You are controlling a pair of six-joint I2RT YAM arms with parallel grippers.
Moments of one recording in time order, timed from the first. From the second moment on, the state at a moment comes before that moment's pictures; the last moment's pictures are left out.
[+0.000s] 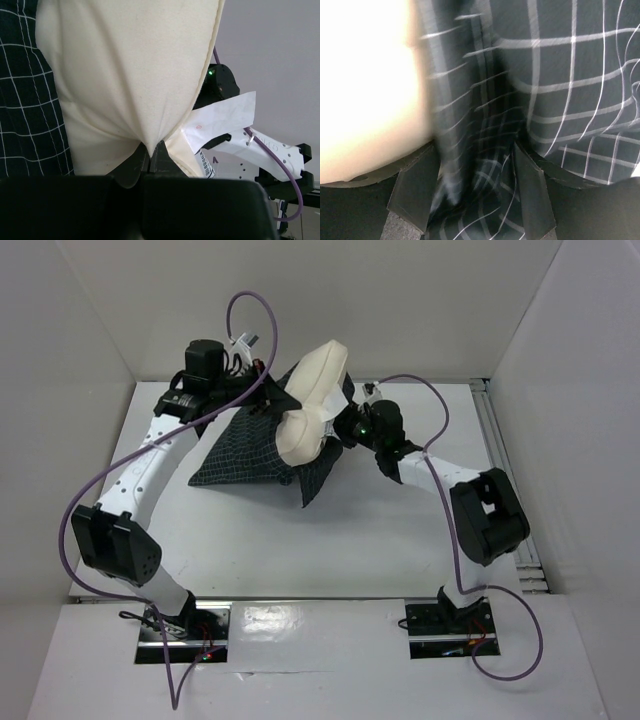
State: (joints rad) left arm -0.27 1.60 1.65 -0.45 0.73 -0.74; right arm 0.44 1.69 1.05 0.45 -0.34 0.88
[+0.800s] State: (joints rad) left arm -0.25 1.57 1.60 -0.42 0.76 -0.74; right arm 0.40 1.50 1.00 0.26 -0.21 0.75
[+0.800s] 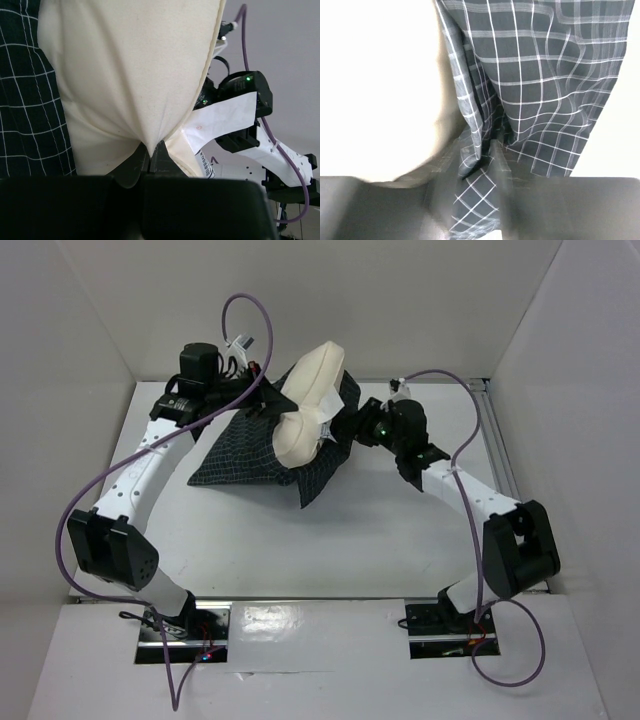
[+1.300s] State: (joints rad) left arm -0.24 1.55 1.58 -0.40 0.76 -0.74; right arm 0.40 1.70 1.15 0.21 -0.19 0.78
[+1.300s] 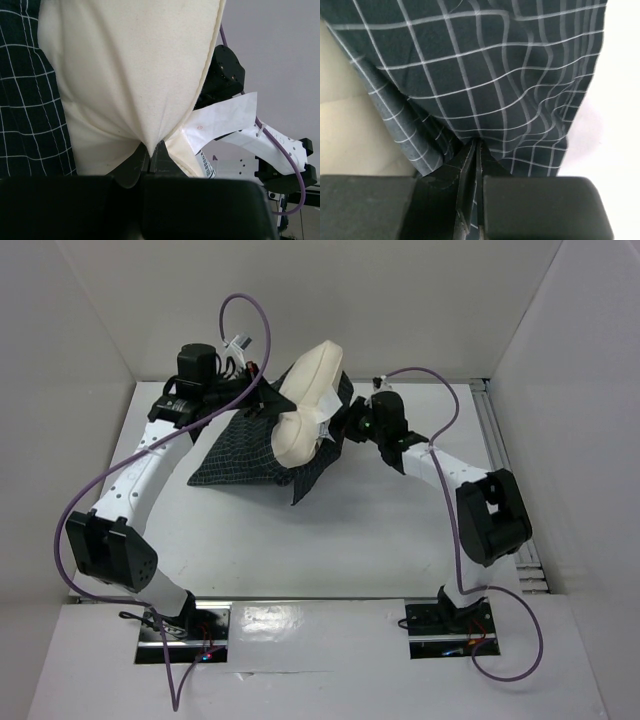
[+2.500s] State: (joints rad) left arm -0.23 1.54 1.53 -0.38 0.77 -0.74; right arm 0.45 1.78 1.21 0.13 -0.10 0.74
